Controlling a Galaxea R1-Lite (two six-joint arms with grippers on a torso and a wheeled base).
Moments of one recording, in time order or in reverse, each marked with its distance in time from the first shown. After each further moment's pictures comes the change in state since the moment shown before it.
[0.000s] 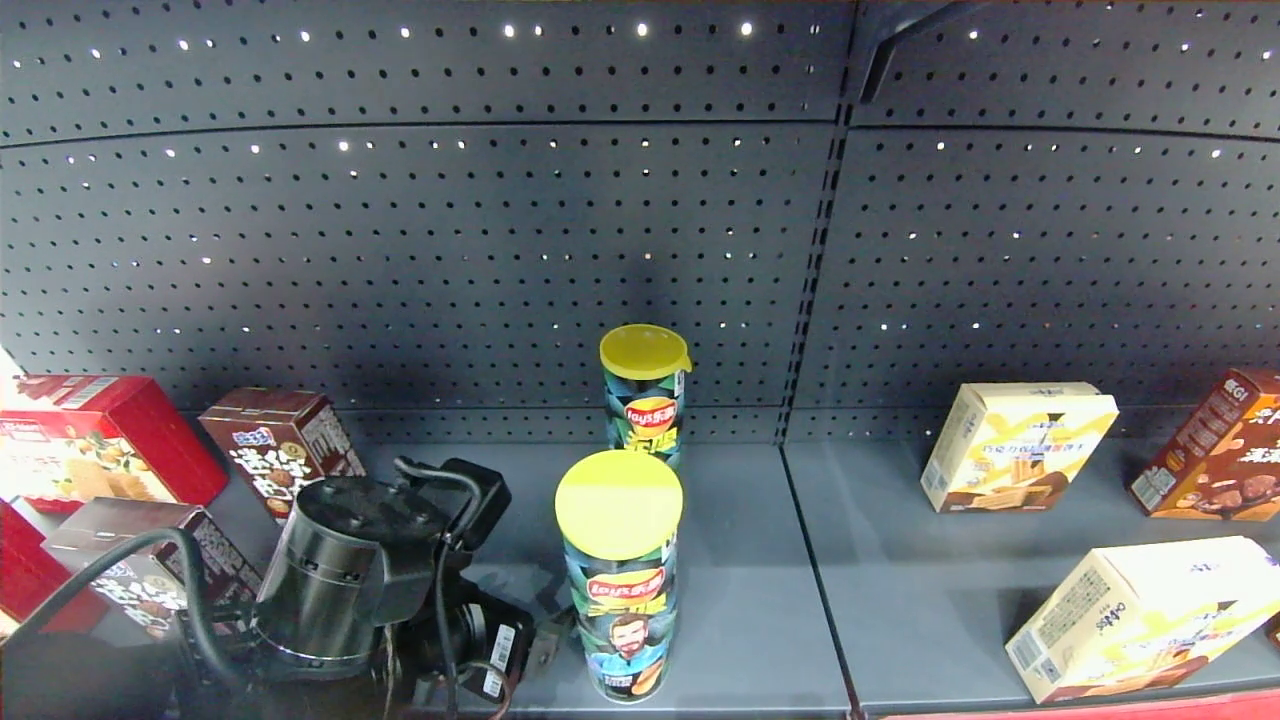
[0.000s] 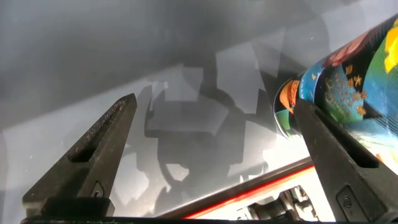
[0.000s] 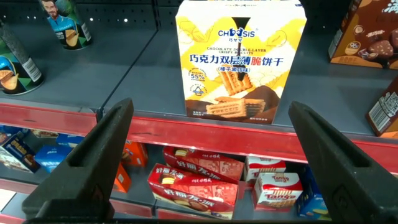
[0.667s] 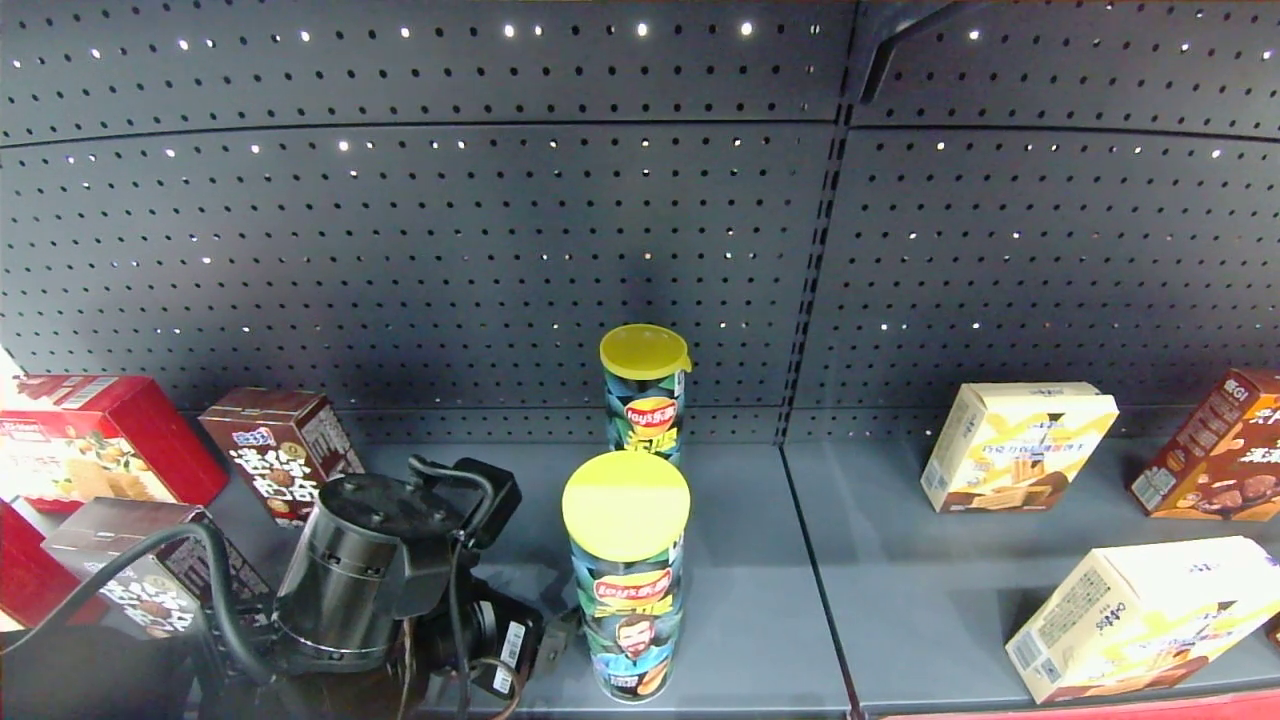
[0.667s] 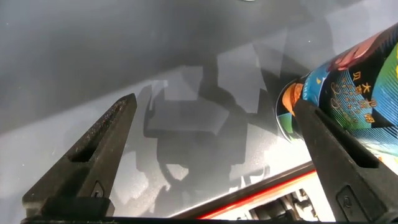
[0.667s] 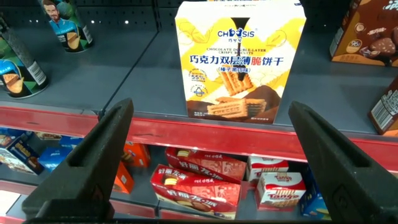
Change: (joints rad) left arm -0.003 0.023 -0.014 0.000 -0.001 -0.001; right arm 0.000 0.000 -0.002 0.000 -0.001 0.018
